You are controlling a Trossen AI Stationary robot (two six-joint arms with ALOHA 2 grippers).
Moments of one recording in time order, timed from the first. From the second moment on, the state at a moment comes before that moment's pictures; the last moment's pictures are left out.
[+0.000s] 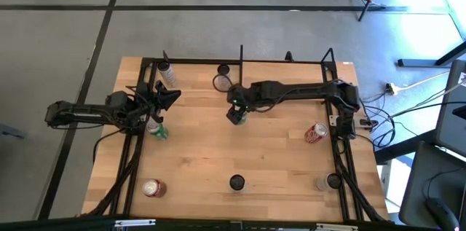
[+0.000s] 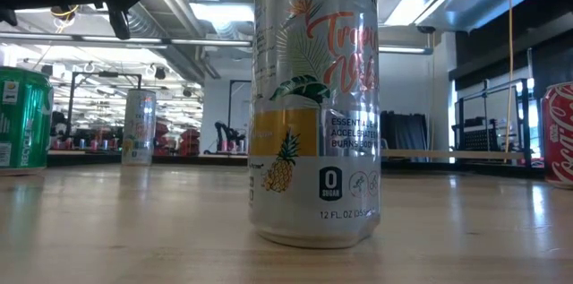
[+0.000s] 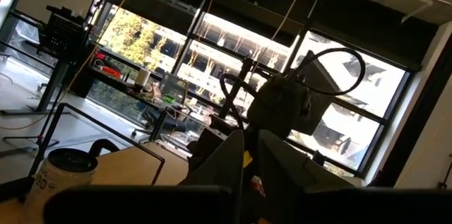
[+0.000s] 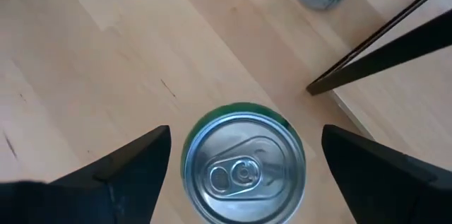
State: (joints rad) left arm 0.05 0.31 0.16 0.48 -0.27 -0.39; right arm -0.08 1.93 1.63 -0.82 0.18 0.55
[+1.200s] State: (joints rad) left arm 0.05 0.31 0.16 0.48 -0.27 -0.39; right arm -0.09 1.72 1.63 -1.07 0.23 0.51
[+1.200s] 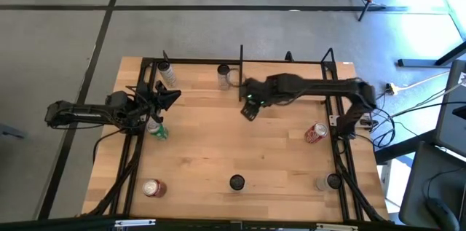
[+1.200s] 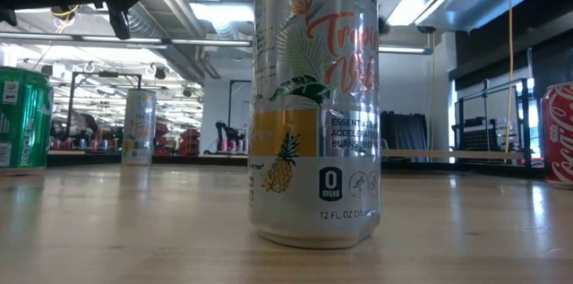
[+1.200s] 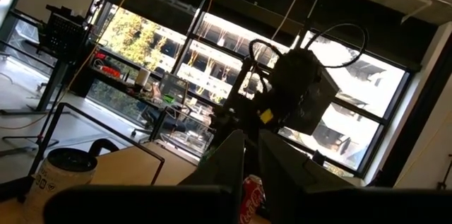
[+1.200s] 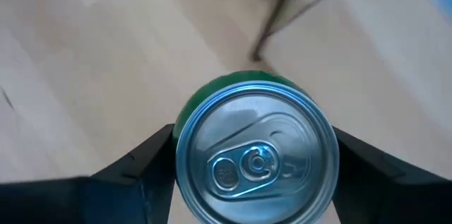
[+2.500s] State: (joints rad) left arm 0.05 0.31 0.16 0.53 -0.28 -0.39; right arm -0.90 1.33 1.22 -0.97 0.20 0.16
